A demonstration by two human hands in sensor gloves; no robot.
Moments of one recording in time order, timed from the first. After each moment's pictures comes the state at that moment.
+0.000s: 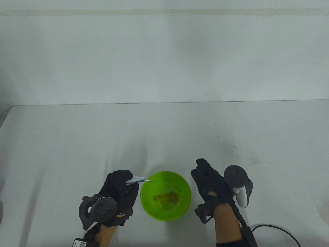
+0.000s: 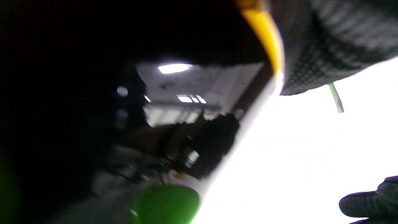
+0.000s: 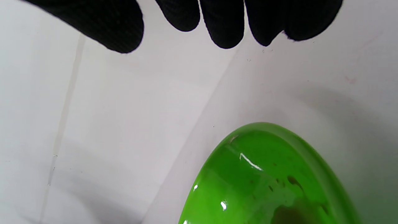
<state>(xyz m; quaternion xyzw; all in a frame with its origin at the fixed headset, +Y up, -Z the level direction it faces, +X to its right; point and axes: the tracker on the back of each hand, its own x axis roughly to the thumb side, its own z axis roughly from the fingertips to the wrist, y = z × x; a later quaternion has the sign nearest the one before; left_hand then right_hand) -0.210 -0.687 -0.271 0.24 -0.14 0.23 0.93 0.164 -0.708 -0.324 0.01 0.03 0.84 0.54</state>
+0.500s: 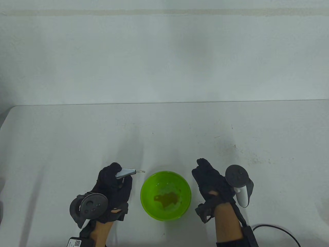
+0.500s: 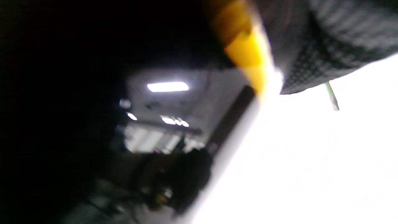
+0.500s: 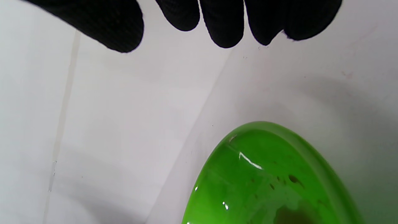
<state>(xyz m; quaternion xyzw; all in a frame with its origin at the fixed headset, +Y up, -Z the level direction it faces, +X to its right) -0.227 -0.672 -0.279 0.27 -0.11 0.30 0.91 0.169 -0.714 -0.327 0.00 0.04 0.83 0.56</state>
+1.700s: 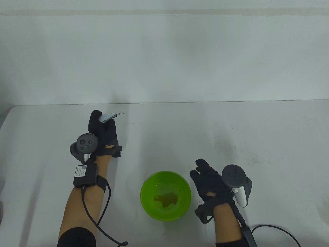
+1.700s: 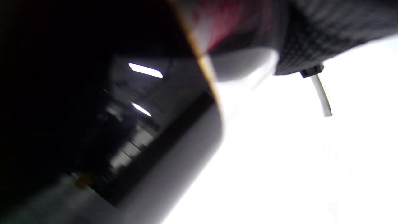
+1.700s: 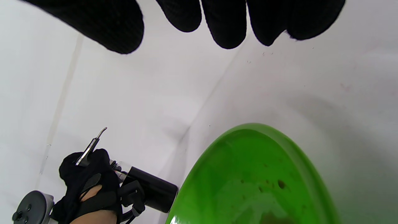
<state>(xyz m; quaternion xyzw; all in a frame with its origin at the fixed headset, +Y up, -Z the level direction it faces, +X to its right) -0.287 -0.699 -0.484 0.35 -0.01 0.35 0.87 0.161 -0.706 -0.323 0.02 0.03 0.86 0.51</state>
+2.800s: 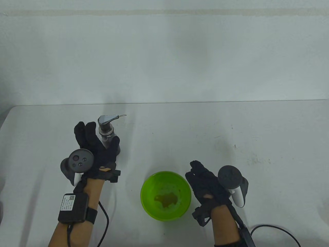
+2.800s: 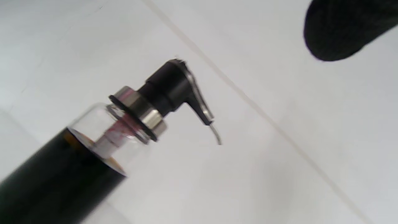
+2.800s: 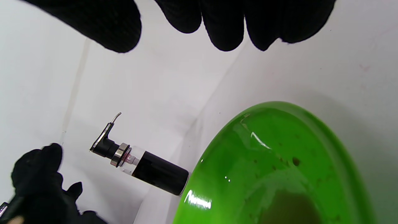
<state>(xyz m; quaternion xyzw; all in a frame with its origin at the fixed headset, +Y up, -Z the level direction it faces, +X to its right) -0.266 -0.651 -0.377 0.24 -0.05 0.39 0.89 0.149 -0.707 -0.322 0.05 0.04 0.85 0.52</state>
